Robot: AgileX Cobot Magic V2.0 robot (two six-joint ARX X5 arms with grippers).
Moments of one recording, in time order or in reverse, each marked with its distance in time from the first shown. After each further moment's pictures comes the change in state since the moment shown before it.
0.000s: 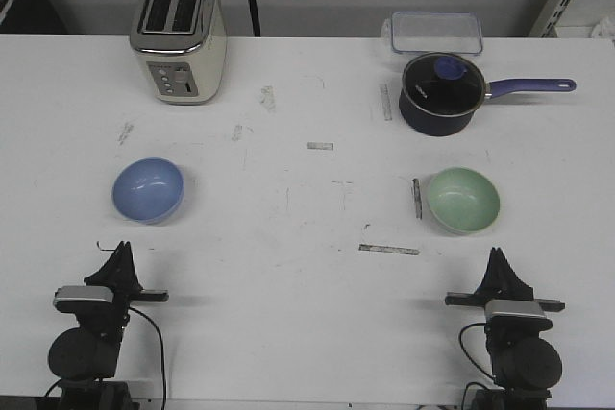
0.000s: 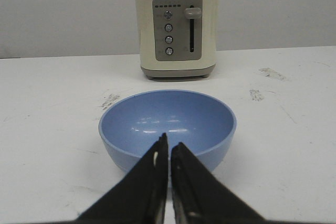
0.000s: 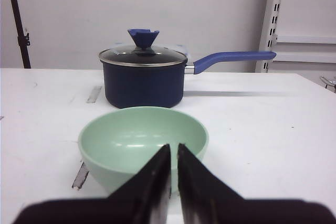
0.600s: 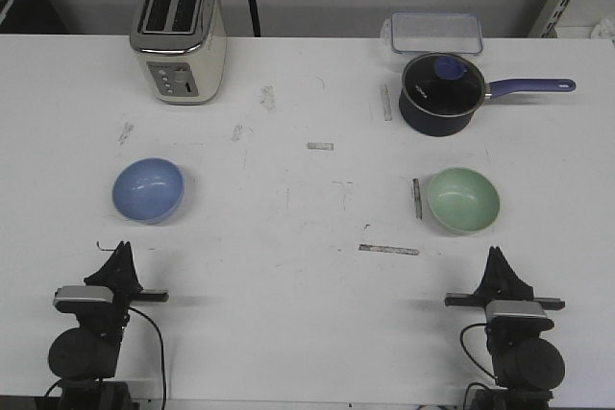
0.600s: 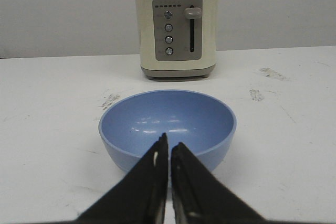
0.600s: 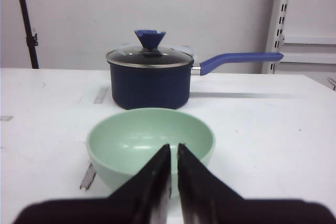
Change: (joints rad) left arm 0.000 0.000 0.000 0.000 0.000 0.000; right arm 0.001 0.001 0.028 -0.009 -0.024 0.000
